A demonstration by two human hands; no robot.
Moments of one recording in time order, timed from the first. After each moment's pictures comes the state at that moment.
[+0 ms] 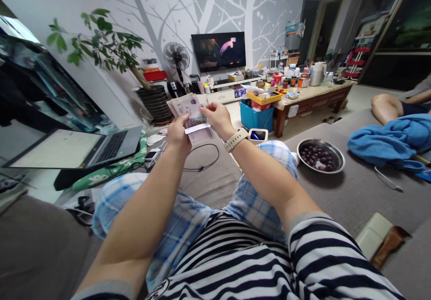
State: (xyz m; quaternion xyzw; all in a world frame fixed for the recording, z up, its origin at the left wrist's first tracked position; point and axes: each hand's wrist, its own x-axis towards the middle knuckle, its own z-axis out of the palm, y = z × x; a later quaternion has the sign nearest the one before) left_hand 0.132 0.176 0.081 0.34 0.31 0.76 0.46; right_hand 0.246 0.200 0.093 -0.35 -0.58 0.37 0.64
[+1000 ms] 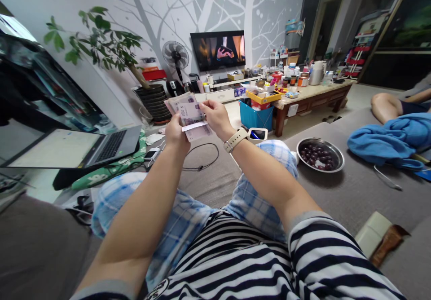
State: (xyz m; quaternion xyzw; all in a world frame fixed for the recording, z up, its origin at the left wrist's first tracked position) left_hand 0.130 0.183 0.080 0.33 0.31 0.77 0.46; right_hand 0.244 0.187 0.101 -0.27 -0.57 0.44 0.64
